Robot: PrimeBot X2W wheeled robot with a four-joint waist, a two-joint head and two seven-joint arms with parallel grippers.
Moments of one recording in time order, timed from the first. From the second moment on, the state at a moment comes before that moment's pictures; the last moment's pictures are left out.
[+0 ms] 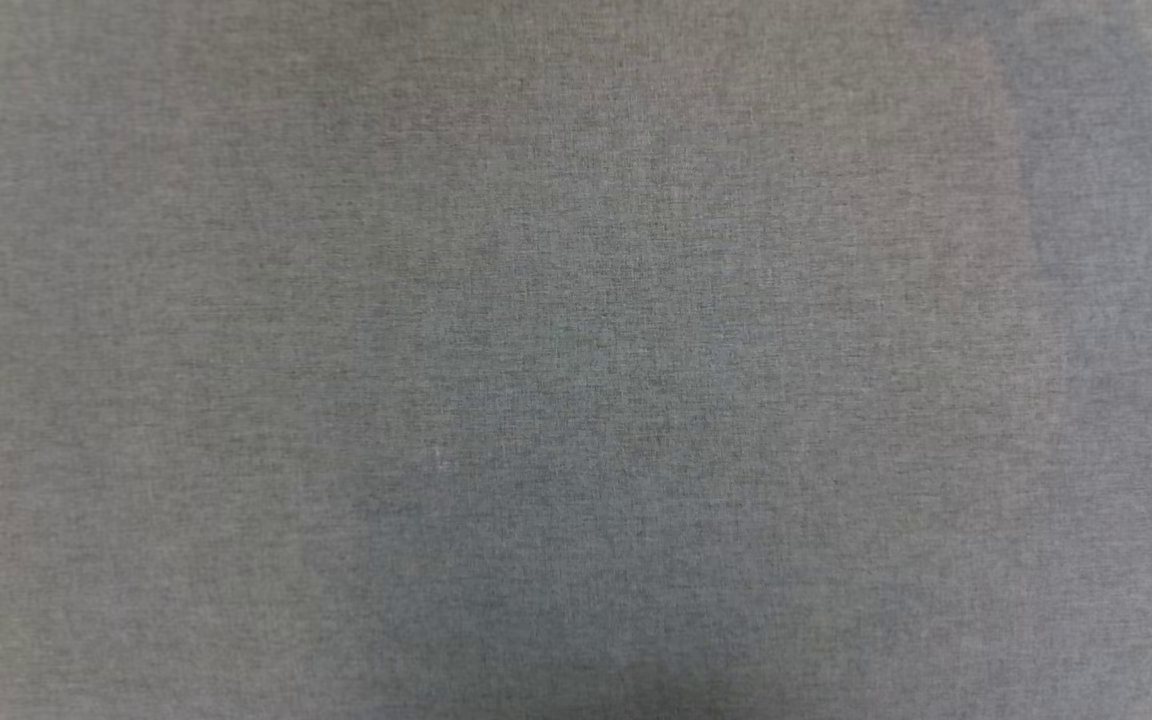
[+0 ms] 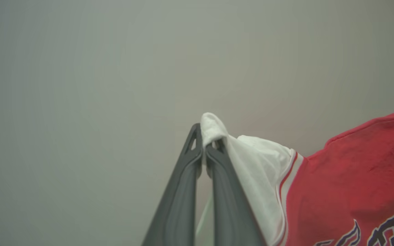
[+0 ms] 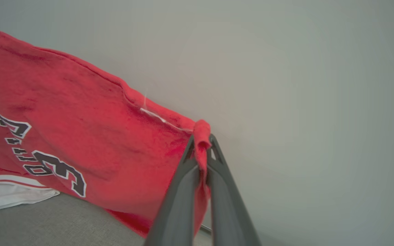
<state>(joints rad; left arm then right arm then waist) -1.77 0.48 -0.73 0.69 -0.55 -0.13 -0.25 -1.64 -0.56 0.75 0.71 0.78 0.13 0.02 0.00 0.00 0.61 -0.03</state>
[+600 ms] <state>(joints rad) -0.97 0.62 -0.72 0.34 -0.60 0.01 -0.26 -1.13 -0.69 1.03 0.57 1.03 0.13 -0.10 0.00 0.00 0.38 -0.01</state>
